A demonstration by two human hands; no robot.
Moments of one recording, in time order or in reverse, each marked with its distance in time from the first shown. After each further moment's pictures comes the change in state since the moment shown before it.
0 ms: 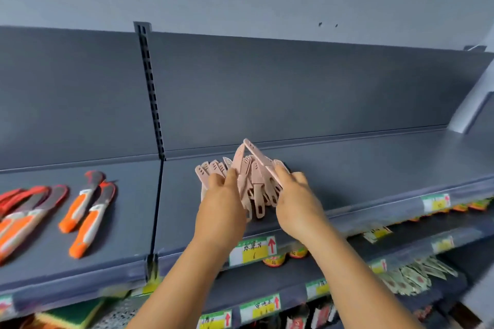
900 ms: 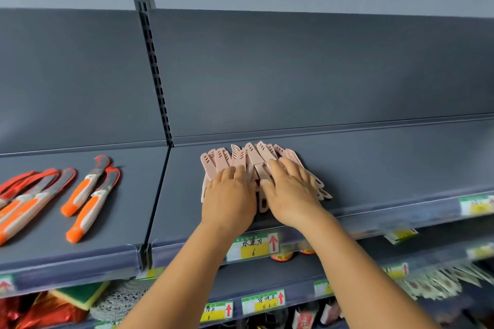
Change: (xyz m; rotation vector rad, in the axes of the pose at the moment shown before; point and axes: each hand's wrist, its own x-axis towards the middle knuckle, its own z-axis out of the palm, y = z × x) left_hand 0.028 -0.008 0.039 0.202 0.019 0.067; right_hand 0.049 0.021 0.037 -0.164 -0.100 -0.201
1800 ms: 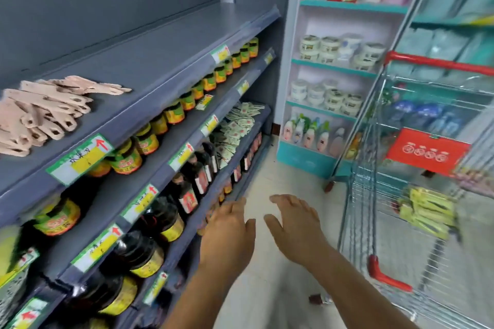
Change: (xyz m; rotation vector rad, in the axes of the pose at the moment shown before) left_hand -0.288 0.046 0.067 -0.259 -0.631 0.731; right_hand -0.404 0.005 0.048 0.059 0.091 0.949
